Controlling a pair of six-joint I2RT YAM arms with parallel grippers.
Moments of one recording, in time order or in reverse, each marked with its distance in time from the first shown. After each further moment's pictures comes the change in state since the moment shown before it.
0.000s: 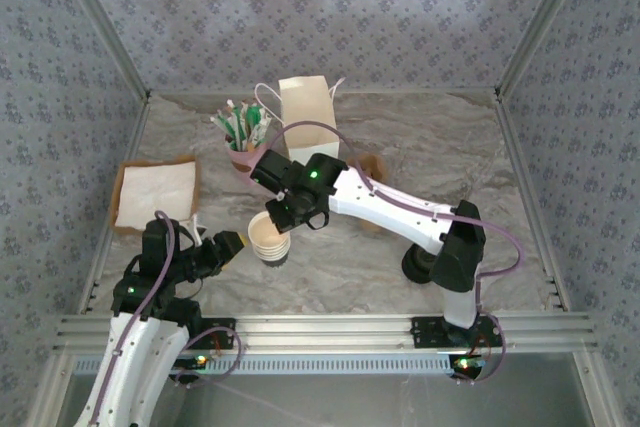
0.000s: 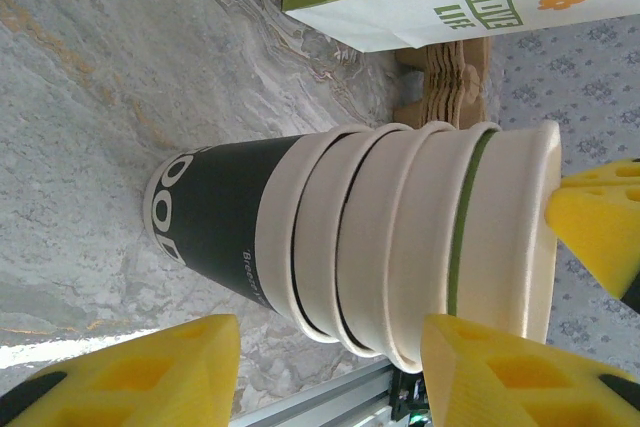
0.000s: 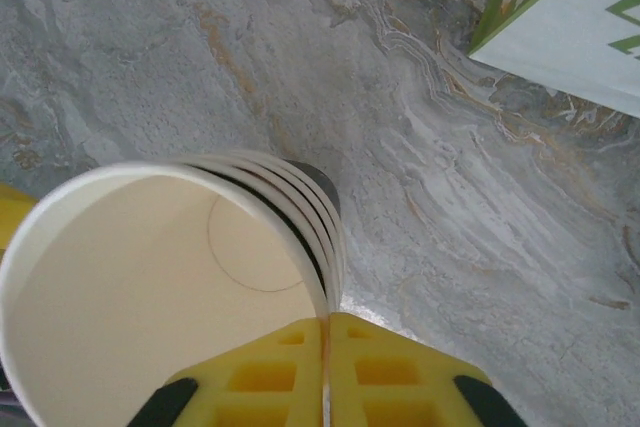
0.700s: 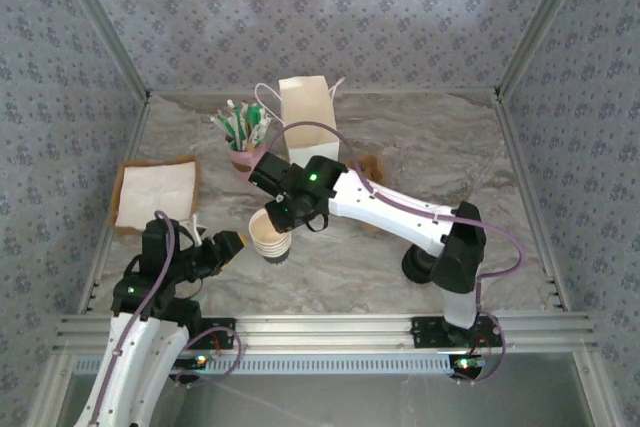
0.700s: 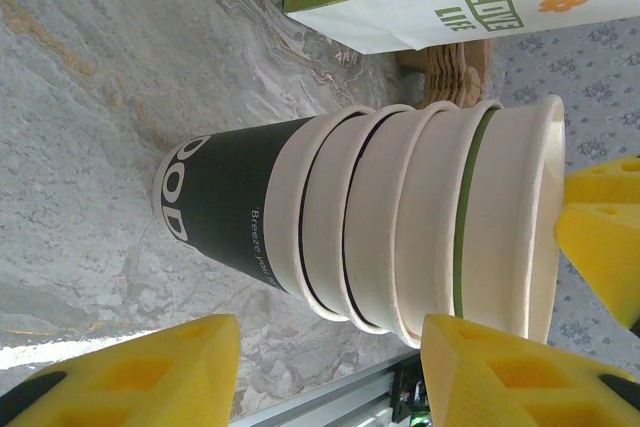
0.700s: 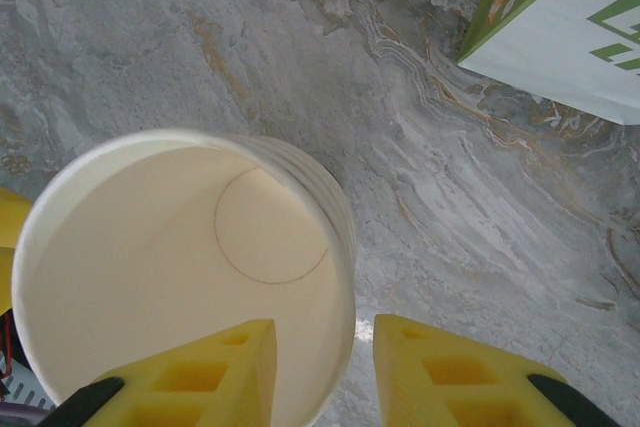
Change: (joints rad) left arm 0.000 0.000 0.000 0.000 -0.004 0.000; right arm 0.019 -0.005 -0.002 0.000 0.044 0.003
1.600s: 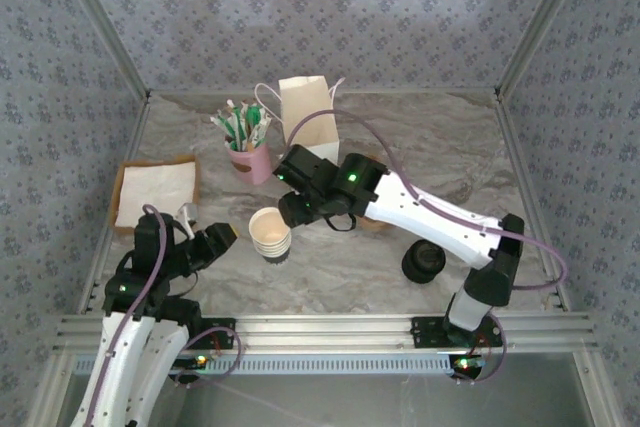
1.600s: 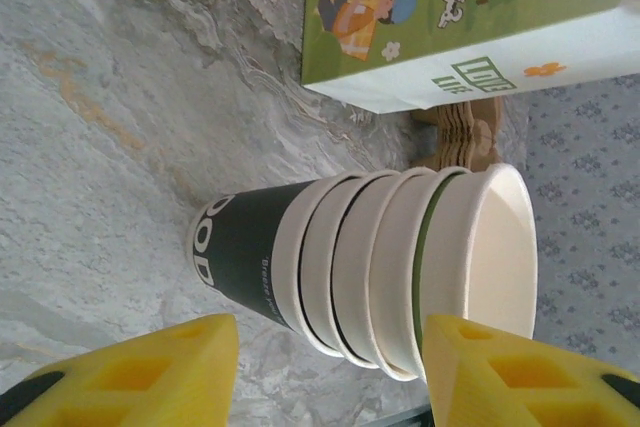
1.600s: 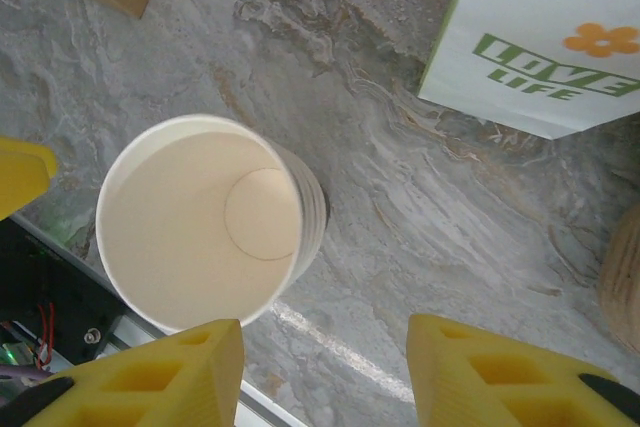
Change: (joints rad) left arm 0.000 0.038 0.108 -0.050 -0.123 0.045; right arm -0.004 -0.179 -0.072 0.017 0.042 0.004
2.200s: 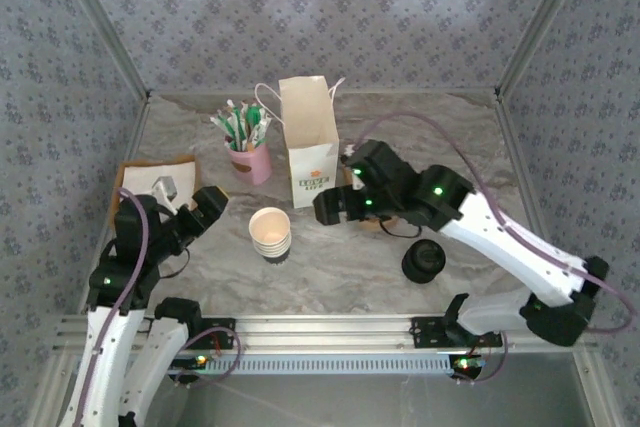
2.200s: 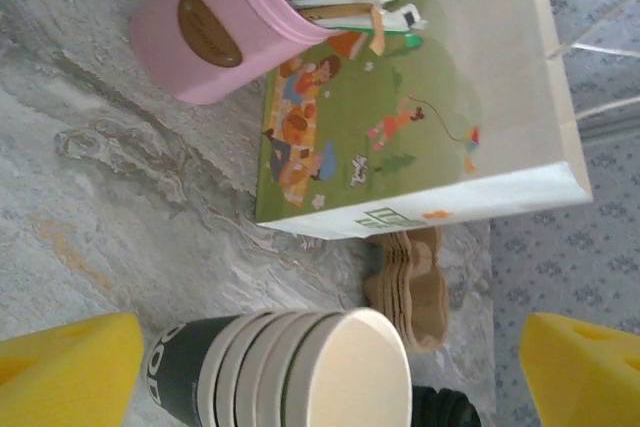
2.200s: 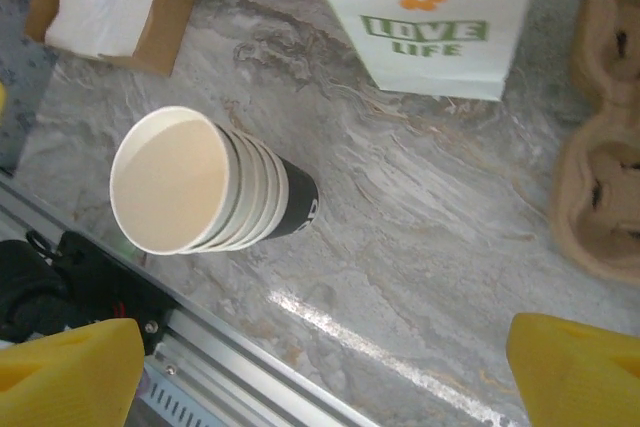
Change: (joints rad) left arm 0.000 0.090 0.222 0.053 -0.181 -0.034; right arm -0.128 -0.372 -0.286 0.087 -0.095 0.056
